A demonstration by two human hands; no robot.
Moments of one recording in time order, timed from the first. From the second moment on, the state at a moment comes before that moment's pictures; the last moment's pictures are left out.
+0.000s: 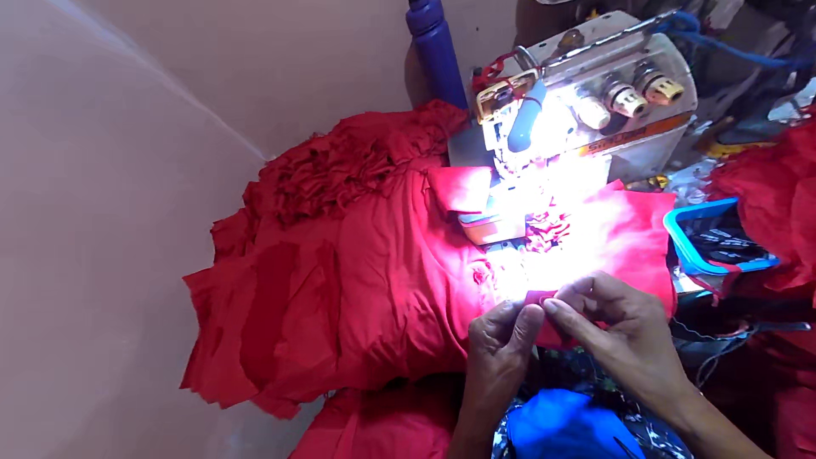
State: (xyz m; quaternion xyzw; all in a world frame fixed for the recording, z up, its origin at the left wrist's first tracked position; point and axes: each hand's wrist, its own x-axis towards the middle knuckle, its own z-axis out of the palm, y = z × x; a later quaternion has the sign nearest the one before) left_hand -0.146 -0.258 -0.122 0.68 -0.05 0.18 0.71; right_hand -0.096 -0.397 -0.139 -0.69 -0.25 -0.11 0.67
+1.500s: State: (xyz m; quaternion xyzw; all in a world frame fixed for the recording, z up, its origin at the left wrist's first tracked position) left_hand -0.020 -0.246 -0.144 0.90 0.00 0.41 0.14; right_hand -0.050 -0.361 -0.172 -0.70 -0.13 -0.08 0.70
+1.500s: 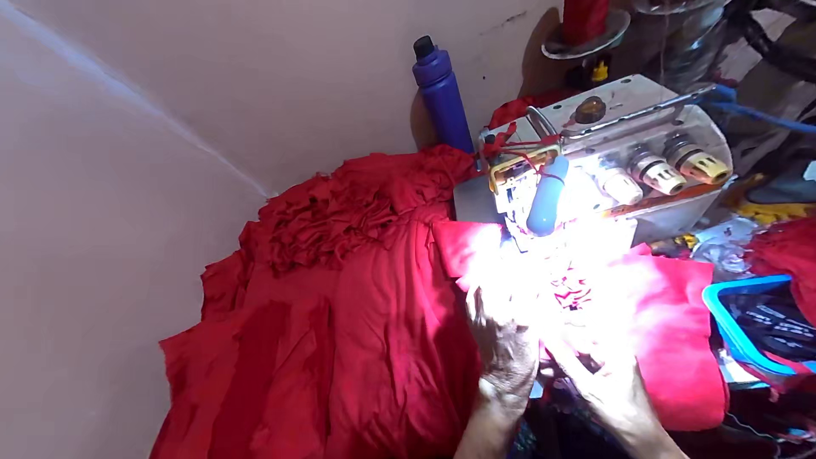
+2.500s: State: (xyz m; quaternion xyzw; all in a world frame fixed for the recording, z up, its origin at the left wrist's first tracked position) left_hand -0.017 -0.147 -0.105 0.87 -0.01 0.28 0.39; right_hand -0.100 -0.450 -0.214 -0.87 -0.31 -0.27 0.26
